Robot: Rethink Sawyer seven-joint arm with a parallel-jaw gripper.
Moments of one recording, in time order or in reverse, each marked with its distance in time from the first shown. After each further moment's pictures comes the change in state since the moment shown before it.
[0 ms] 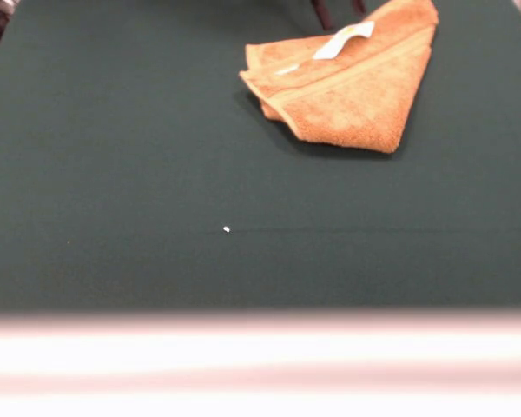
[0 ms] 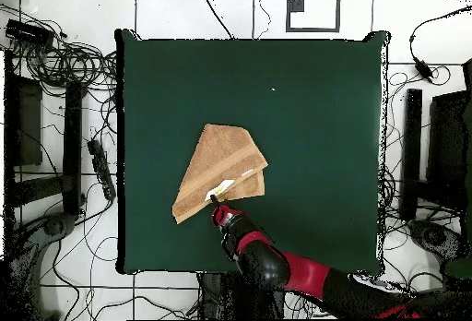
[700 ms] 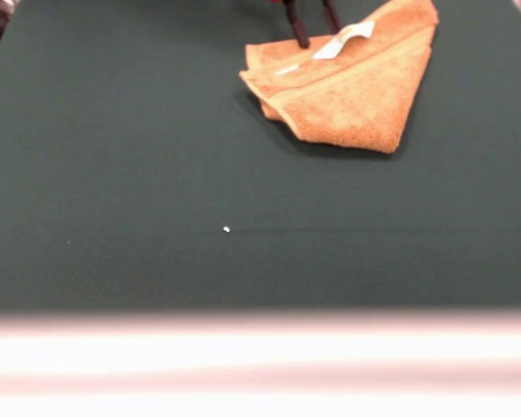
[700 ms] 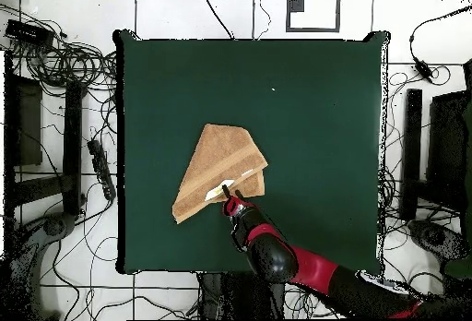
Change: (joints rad) arm -0.024 0.000 0.004 -0.040 0.000 0.000 0.000
